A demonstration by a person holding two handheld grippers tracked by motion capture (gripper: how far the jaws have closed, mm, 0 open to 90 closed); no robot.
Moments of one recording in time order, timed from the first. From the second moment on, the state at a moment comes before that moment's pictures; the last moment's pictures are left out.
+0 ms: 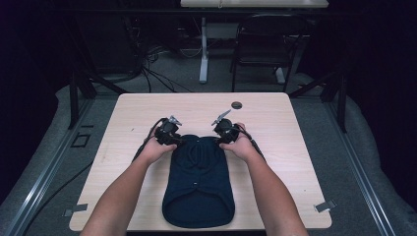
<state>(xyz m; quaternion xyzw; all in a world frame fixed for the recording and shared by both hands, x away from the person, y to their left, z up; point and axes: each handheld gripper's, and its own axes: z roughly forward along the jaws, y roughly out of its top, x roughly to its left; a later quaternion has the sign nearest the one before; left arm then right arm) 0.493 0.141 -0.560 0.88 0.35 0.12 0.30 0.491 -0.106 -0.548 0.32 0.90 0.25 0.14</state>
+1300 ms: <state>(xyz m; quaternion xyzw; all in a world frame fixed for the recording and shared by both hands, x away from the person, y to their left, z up) 0.467 0.151 -0.476 0.87 0.30 0.19 0.34 0.466 -0.109 -0.463 0.25 0.90 0.29 0.19</state>
